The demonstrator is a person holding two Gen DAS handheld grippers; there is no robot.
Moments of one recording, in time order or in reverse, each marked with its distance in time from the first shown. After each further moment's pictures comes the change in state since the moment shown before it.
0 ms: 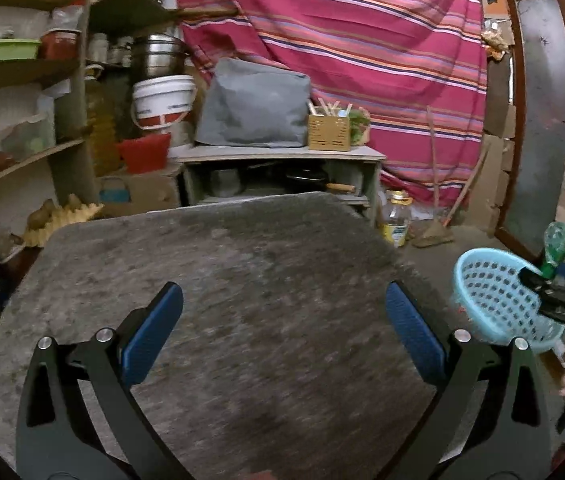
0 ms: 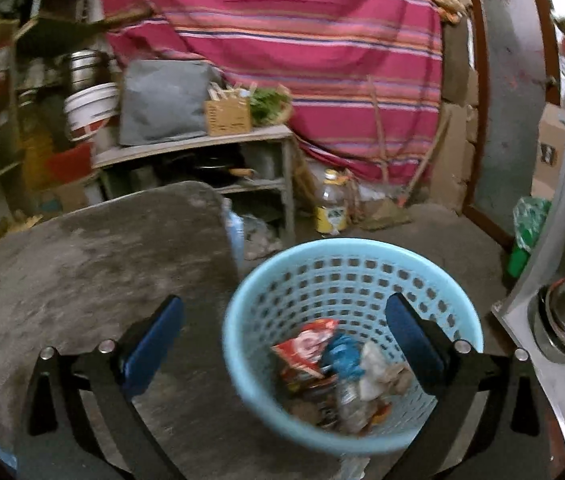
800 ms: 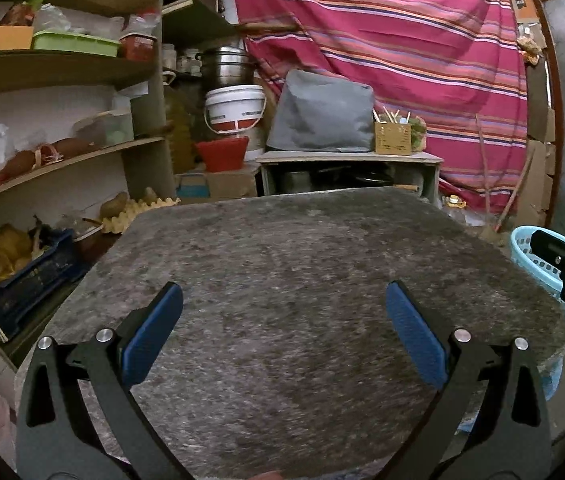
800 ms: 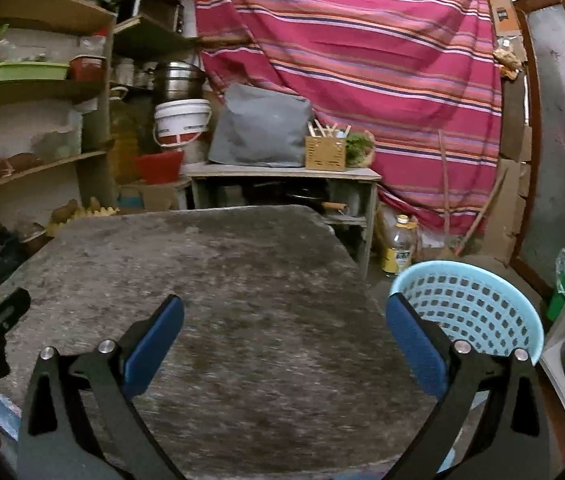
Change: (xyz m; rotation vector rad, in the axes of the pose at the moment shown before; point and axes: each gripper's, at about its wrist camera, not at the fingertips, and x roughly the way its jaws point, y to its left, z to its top) left arm -0.071 0.077 -0.070 -0.024 -0.068 0.193; right arm -0.076 0.129 -0.043 -0.118 -0.135 0.186
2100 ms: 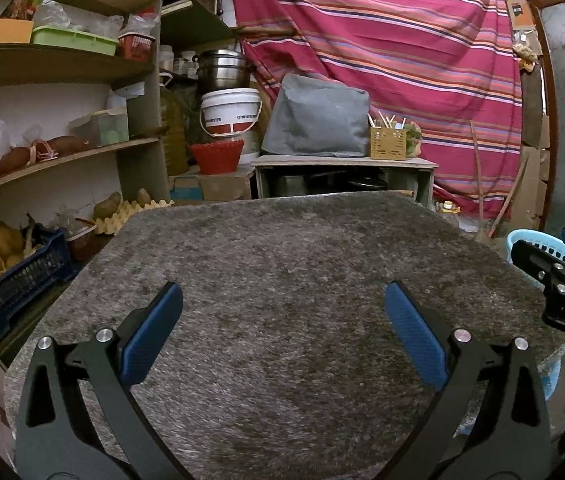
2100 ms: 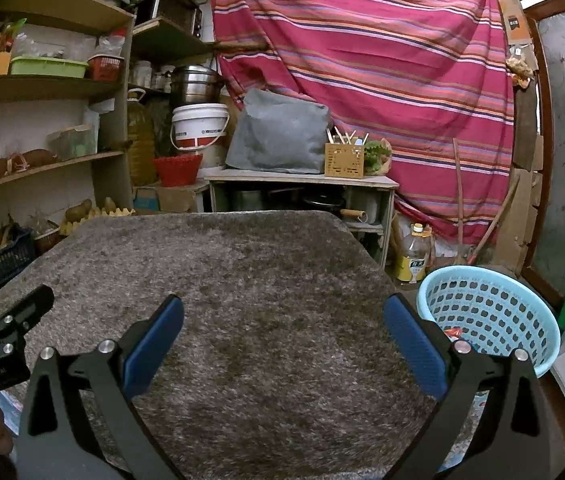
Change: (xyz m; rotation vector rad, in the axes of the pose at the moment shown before) left arm 0.007 0.004 -0.003 -0.013 -0.016 -0.032; right arm -0.001 0.020 -0.012 -0.014 -0.022 0.027
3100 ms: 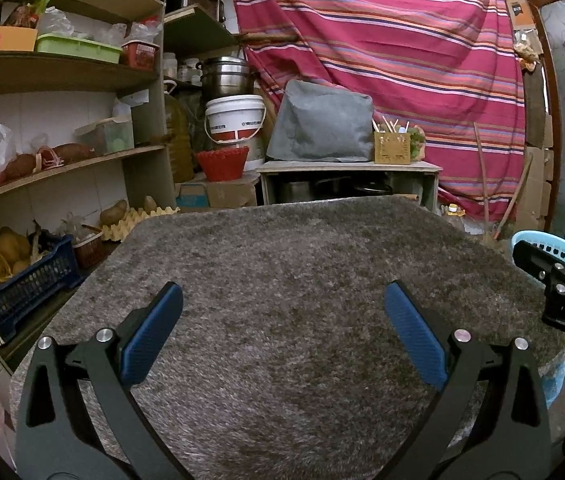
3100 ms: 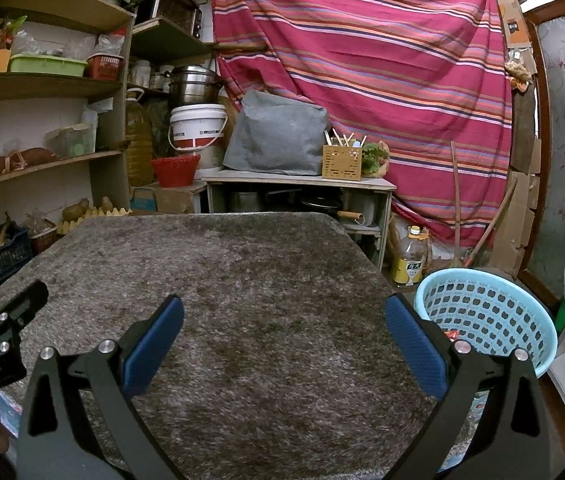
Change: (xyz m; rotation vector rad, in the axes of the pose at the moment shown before) left arm -0.003 -0.001 0.002 0.012 -0.020 0.023; right arm 0.000 -0.004 0.004 -0.008 -0.002 -0.005
